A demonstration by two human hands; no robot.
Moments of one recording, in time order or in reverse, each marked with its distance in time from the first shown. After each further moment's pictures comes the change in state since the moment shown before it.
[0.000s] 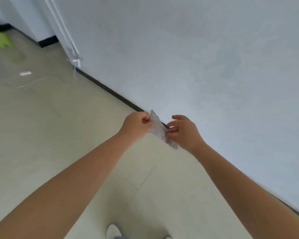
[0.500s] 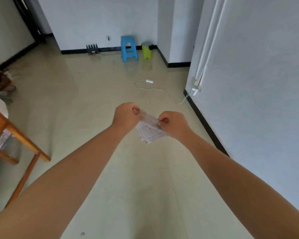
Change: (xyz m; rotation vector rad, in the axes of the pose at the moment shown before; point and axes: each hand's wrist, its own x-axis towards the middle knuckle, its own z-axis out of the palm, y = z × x) left_hand -0.129 -0.238 -0.376 -0.025 0.856 -0.391; right_hand 0.069 -0.413 0.270 -0.182 -0.327 -0.714
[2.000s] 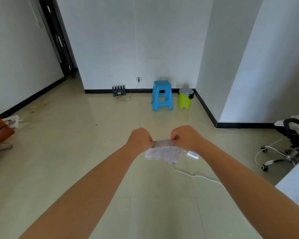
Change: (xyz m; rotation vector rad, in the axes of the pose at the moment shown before) left_hand 1.169 -0.192 -0.130 0.426 -0.194 -0.080; right_hand 1.217 -0.110 0.115 -0.384 -0.181 -0.352
